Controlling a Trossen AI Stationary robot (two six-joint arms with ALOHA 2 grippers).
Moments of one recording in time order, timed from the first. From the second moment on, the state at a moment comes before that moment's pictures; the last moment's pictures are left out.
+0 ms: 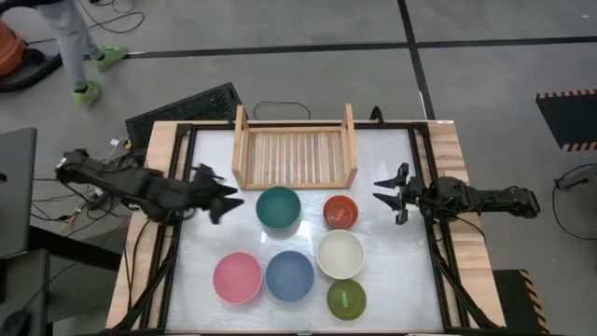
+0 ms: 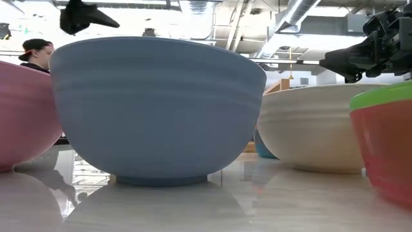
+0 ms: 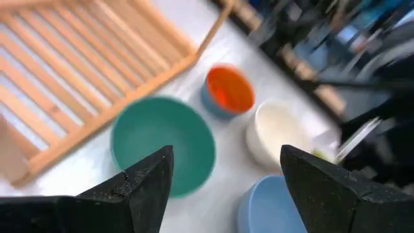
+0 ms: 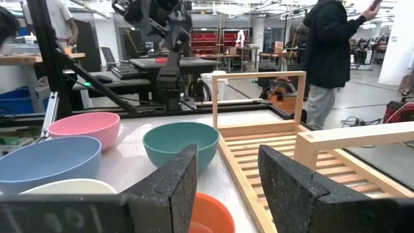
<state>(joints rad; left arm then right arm) -0.31 0.86 0.87 -0.56 -0.49 -0.93 0.01 0.01 0.02 0.03 0.19 0.02</state>
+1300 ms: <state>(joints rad) 0.07 1.86 1.67 -0.64 -0.20 -0.70 0.04 0.01 0.02 0.03 0.10 0.87</state>
